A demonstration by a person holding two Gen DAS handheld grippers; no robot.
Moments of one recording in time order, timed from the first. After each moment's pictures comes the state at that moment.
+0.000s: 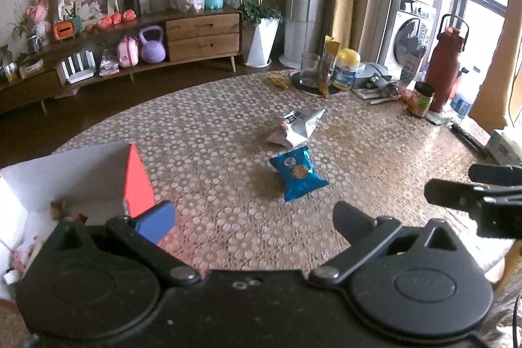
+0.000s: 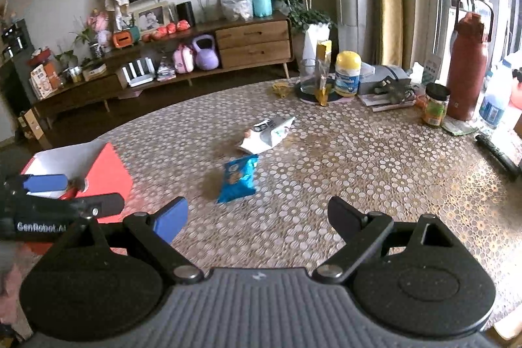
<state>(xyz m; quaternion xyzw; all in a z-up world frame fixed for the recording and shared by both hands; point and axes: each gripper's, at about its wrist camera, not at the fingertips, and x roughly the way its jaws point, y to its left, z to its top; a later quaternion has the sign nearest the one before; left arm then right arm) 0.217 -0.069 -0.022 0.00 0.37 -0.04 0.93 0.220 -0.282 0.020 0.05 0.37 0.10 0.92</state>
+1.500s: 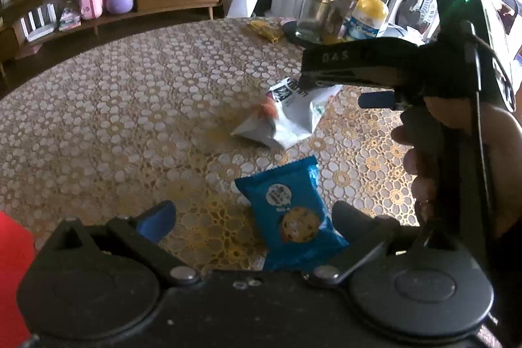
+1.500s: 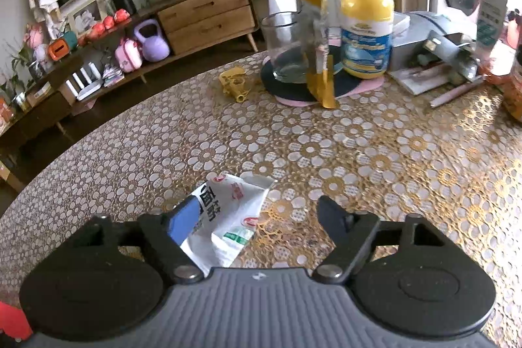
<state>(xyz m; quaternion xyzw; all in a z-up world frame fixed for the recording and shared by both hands) 0.392 -0.110 -0.140 -0.03 0.45 -0.08 0.89 0.516 -0.267 -0.126 0.11 0.42 0.05 0.90</state>
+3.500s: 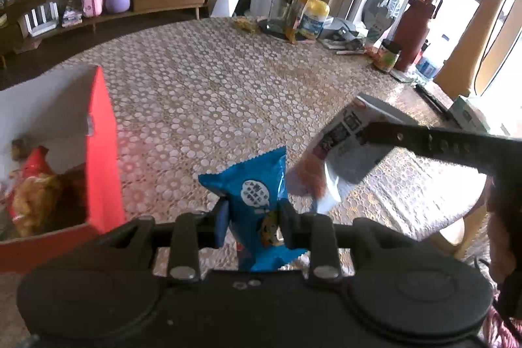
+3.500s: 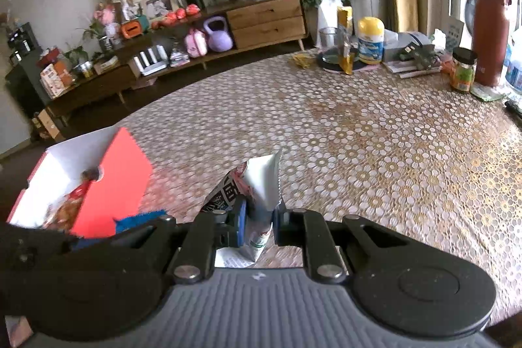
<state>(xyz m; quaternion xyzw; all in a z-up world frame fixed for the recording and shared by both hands) 0.175 -0.053 -0.051 -0.04 0.44 -0.12 0.89 0.212 -0.253 -0.004 0.08 0.39 0.13 0.91</state>
